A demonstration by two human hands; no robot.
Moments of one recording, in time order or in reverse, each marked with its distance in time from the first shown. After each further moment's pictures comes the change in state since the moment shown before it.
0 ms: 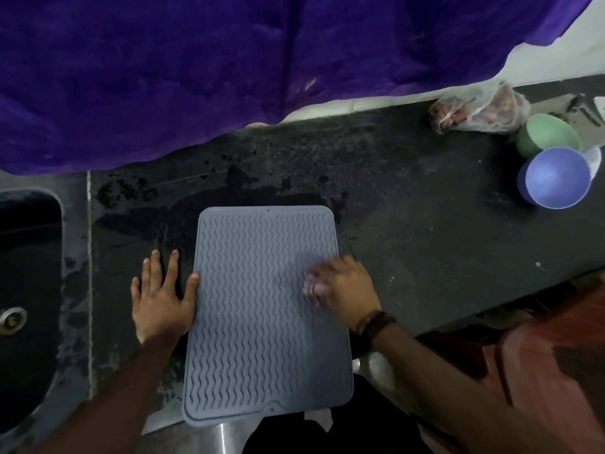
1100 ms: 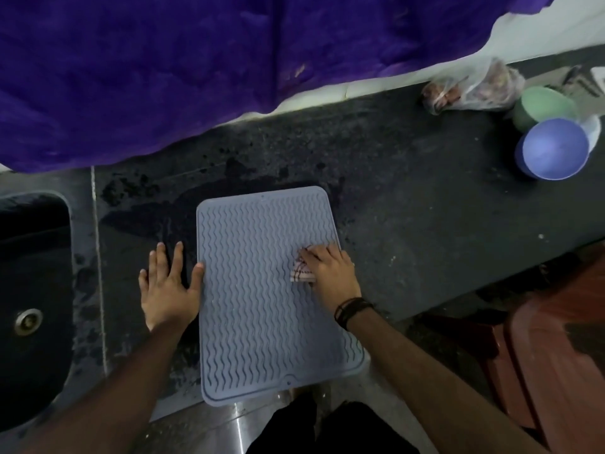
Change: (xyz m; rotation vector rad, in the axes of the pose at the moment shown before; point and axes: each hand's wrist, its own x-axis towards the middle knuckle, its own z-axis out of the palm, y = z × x) left_hand 0.000 -0.001 -0.004 0.031 -0.057 -0.002; right_hand -0.001 -0.029 0.027 -0.048 -0.006 0.089
